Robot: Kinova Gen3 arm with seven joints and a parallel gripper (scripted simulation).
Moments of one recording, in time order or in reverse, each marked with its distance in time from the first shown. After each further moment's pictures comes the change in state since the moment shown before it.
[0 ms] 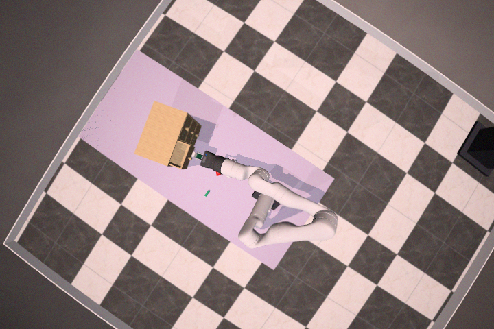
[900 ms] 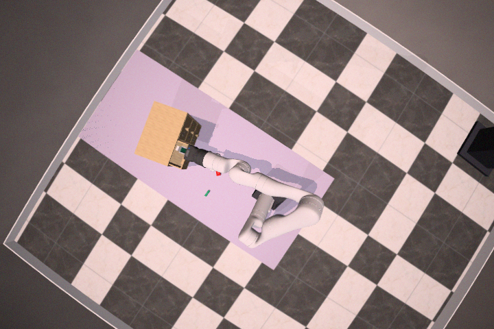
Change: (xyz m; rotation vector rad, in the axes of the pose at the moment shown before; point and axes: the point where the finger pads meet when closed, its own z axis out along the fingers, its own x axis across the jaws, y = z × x) arm -0.001 0.028 0.080 0.000 0.003 0.002
